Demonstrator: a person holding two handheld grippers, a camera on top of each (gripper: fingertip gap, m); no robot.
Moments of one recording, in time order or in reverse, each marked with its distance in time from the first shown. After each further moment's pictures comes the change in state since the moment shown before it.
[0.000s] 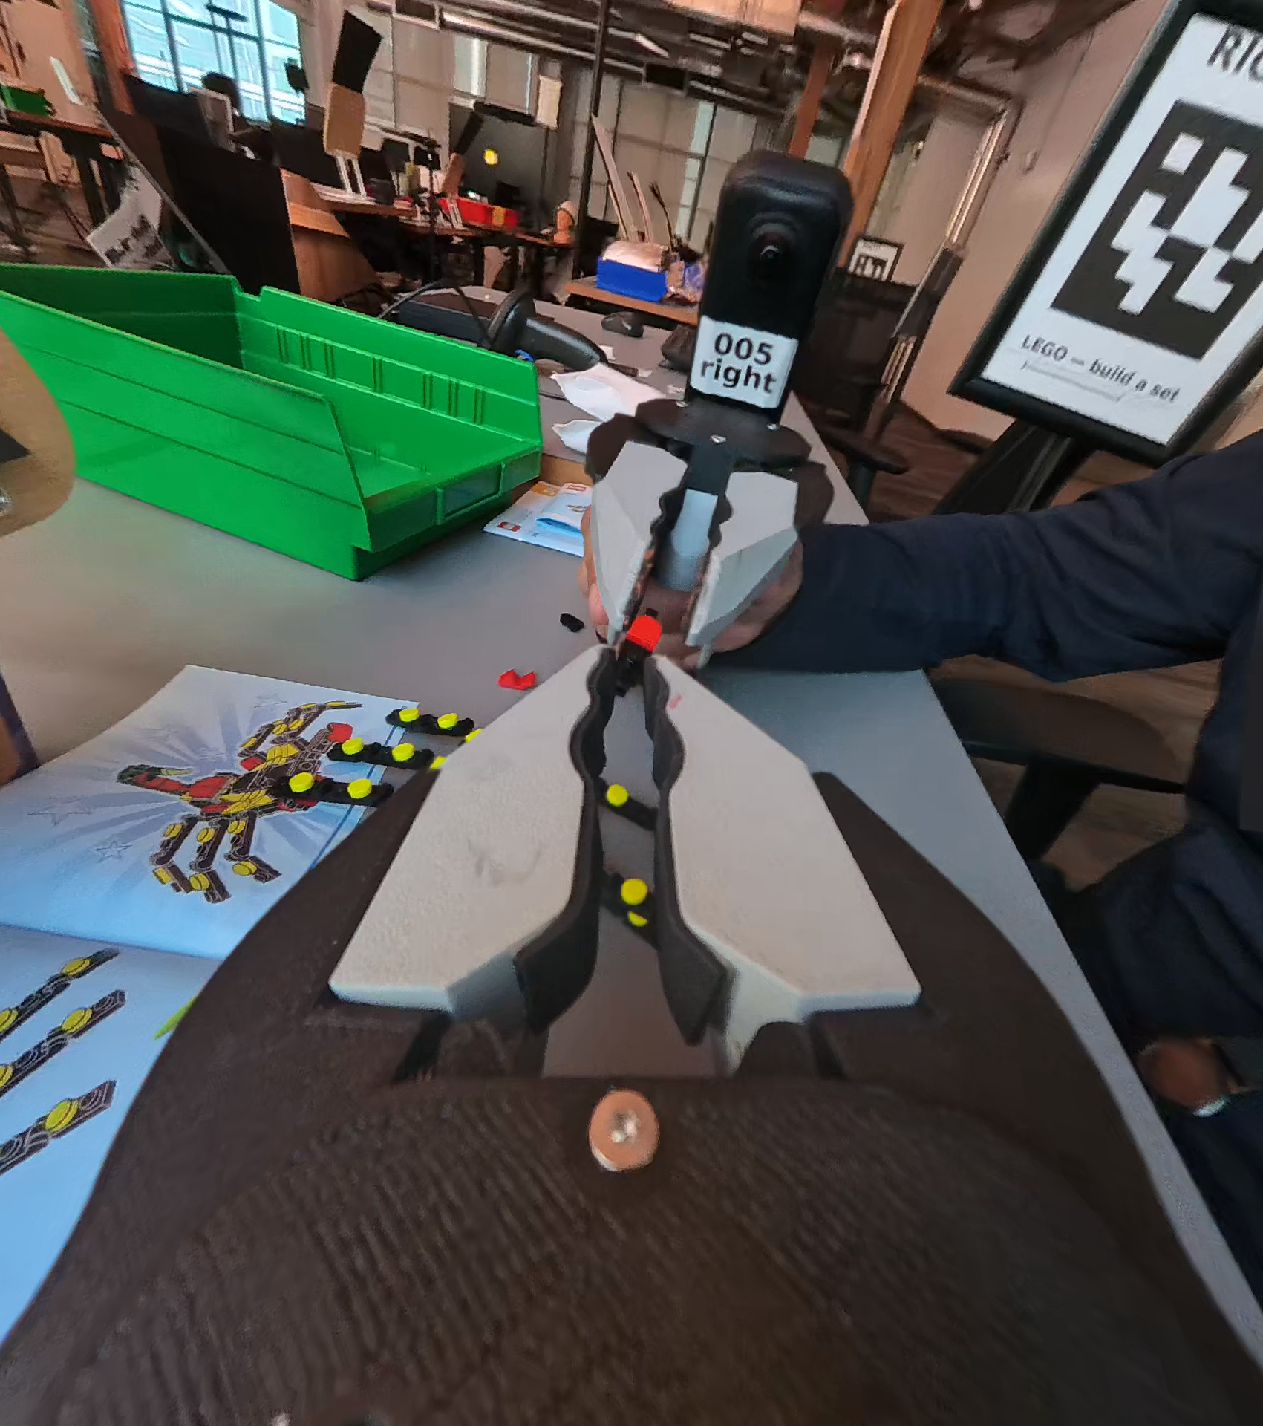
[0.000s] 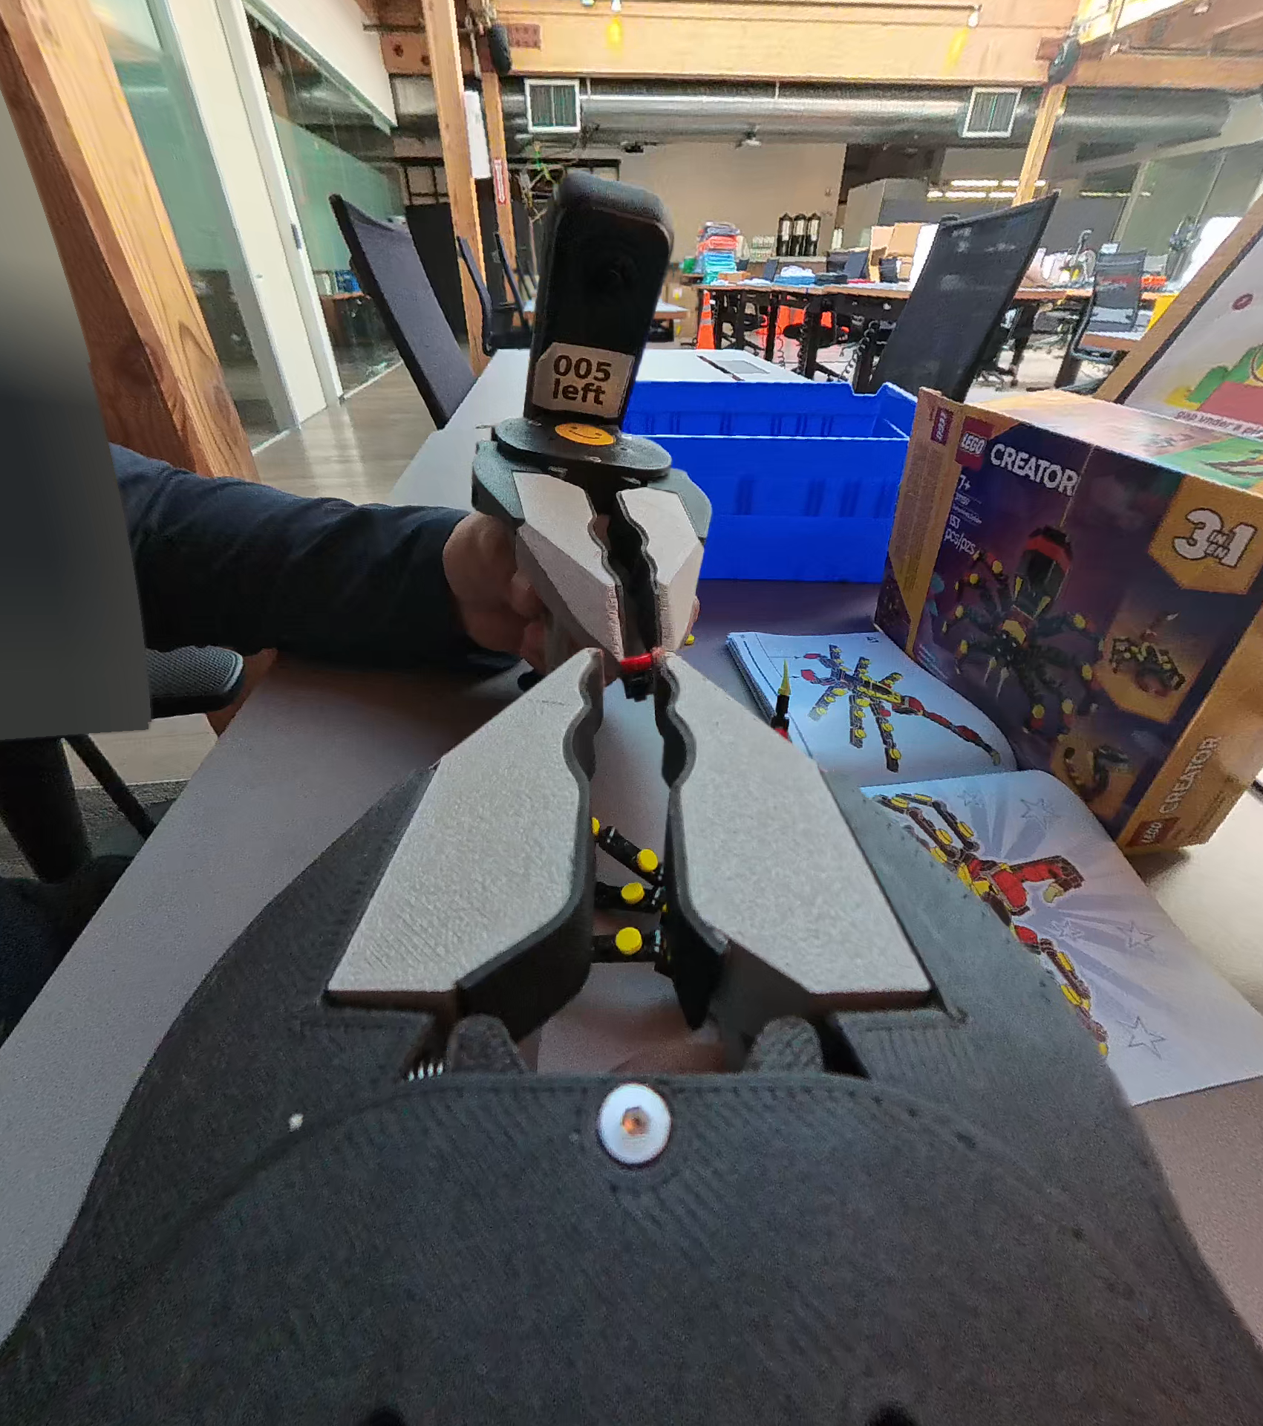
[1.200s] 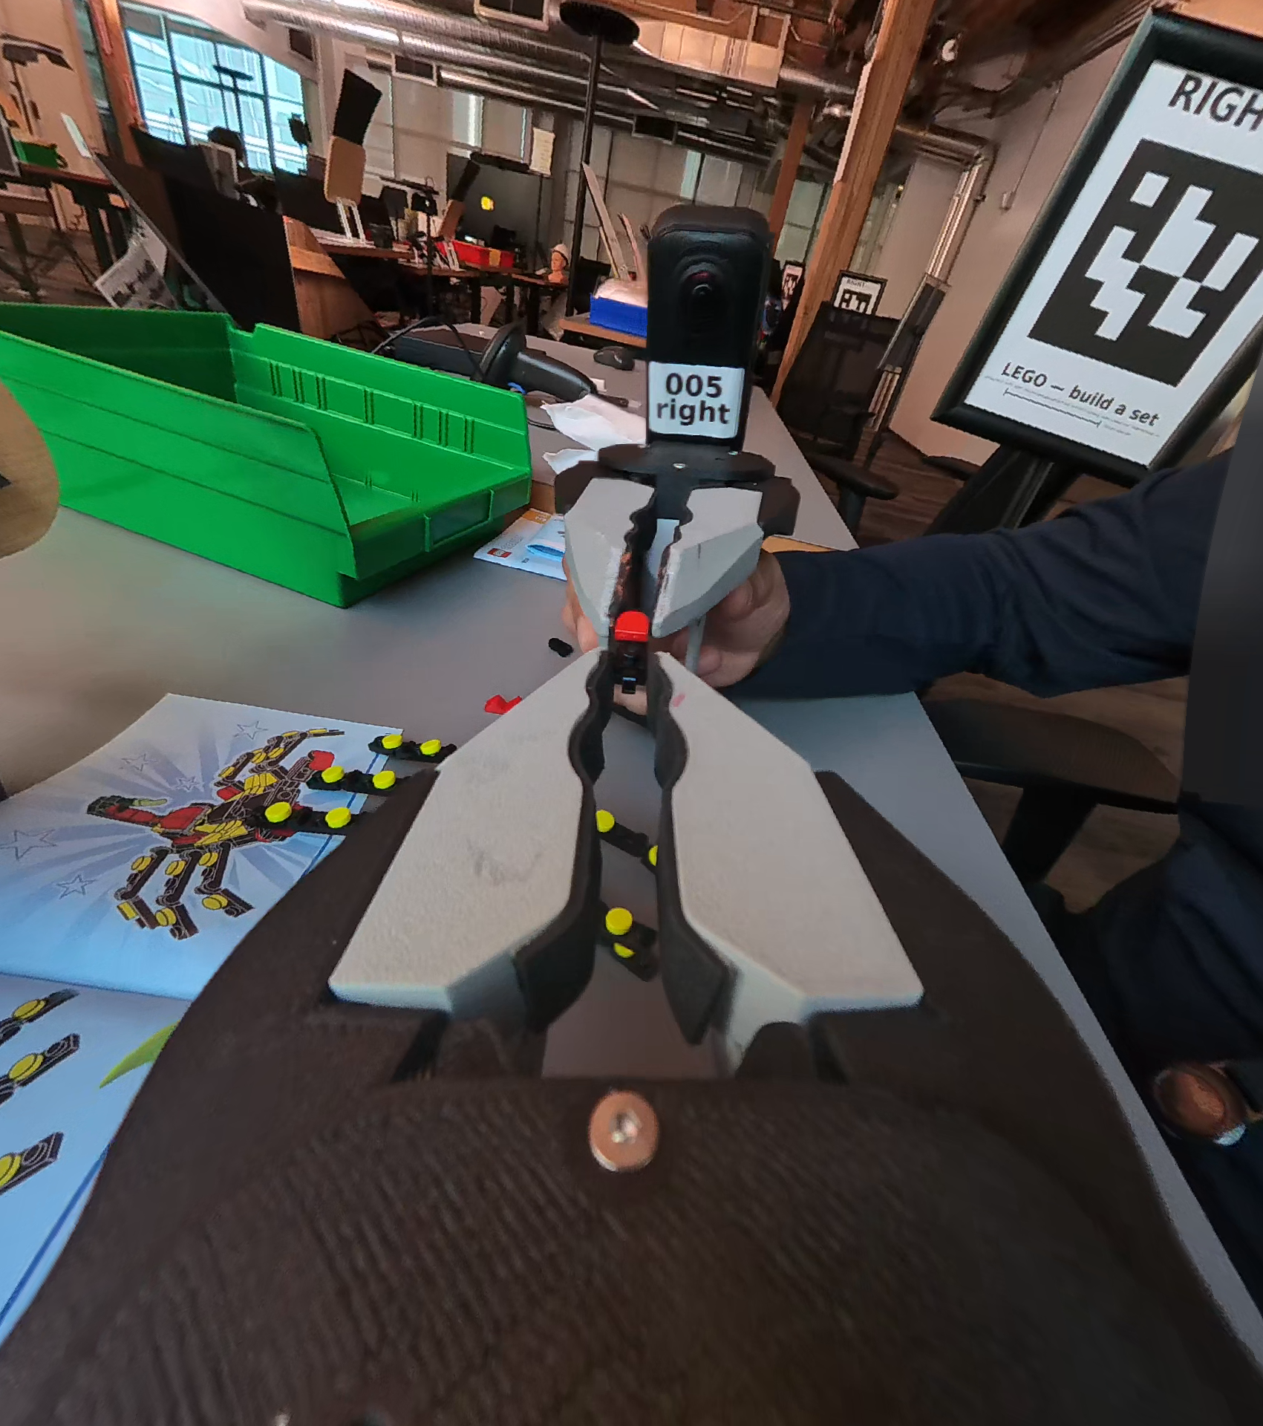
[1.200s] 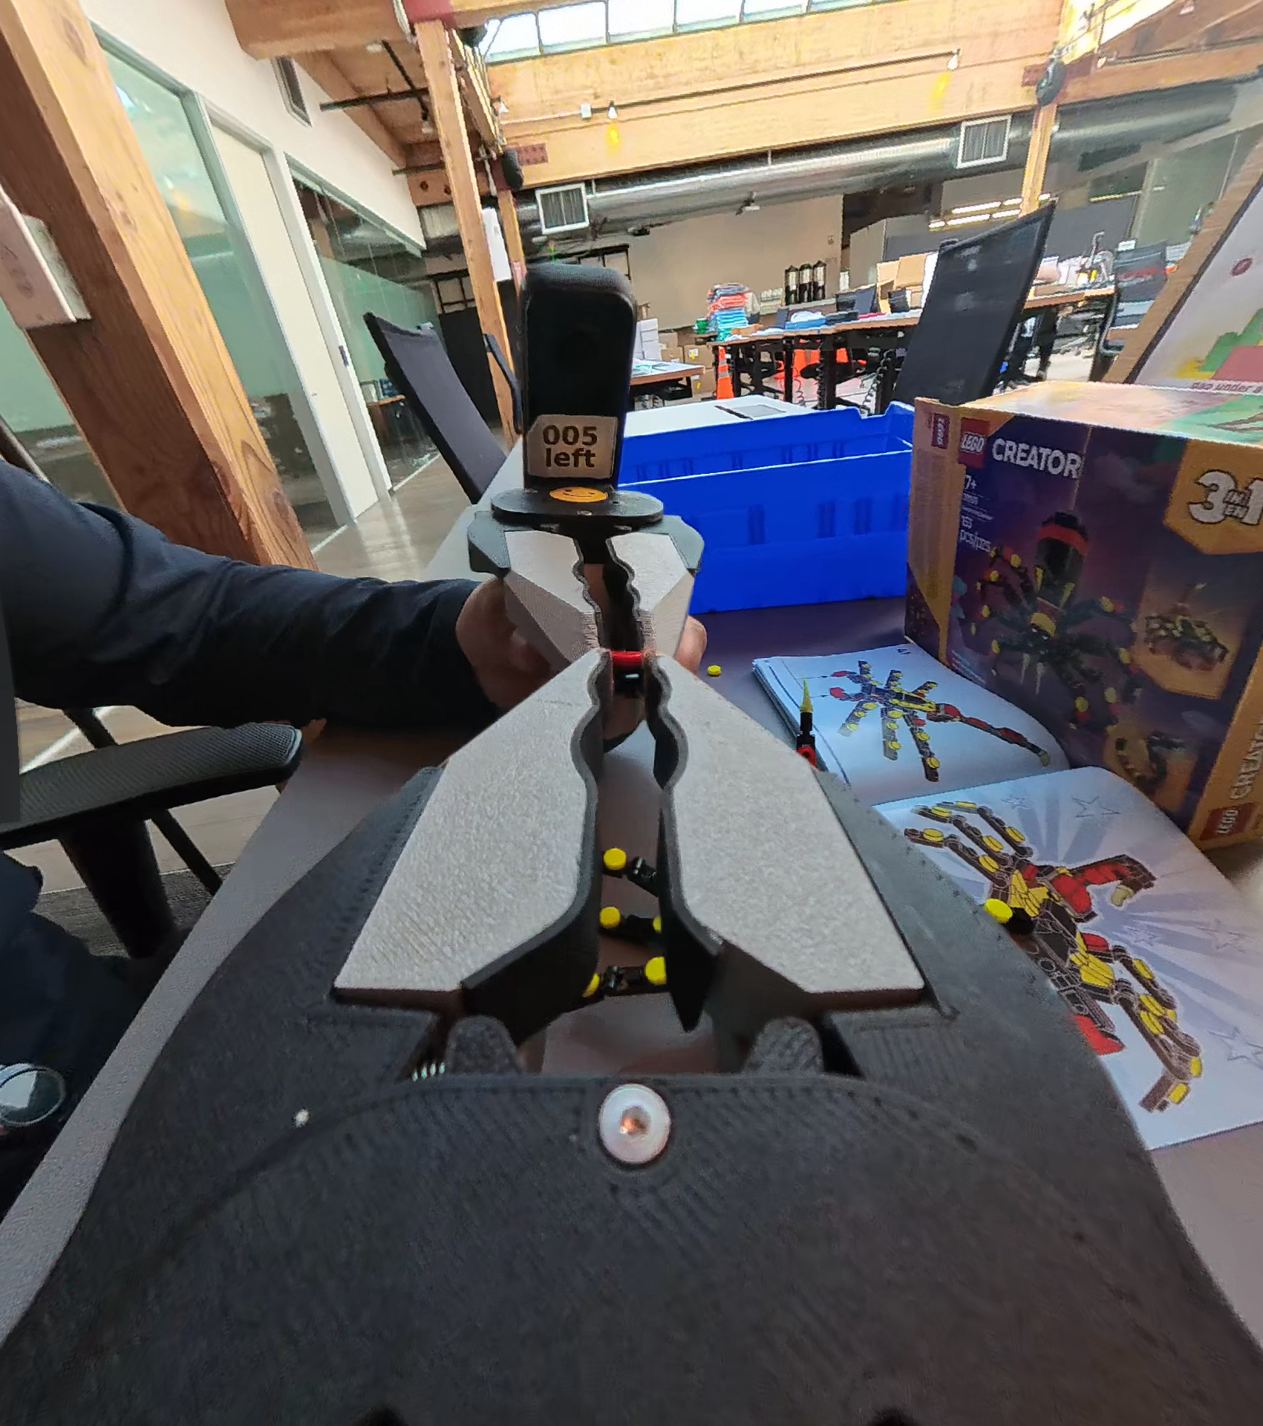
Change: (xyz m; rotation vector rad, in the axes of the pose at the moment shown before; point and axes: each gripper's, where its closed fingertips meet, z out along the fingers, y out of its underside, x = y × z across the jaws) left arm 0.005 -0.004 0.006 0.044 0.010 0.007; right arm 0.002 -0.007 0.000 0.080 -0.029 0.132
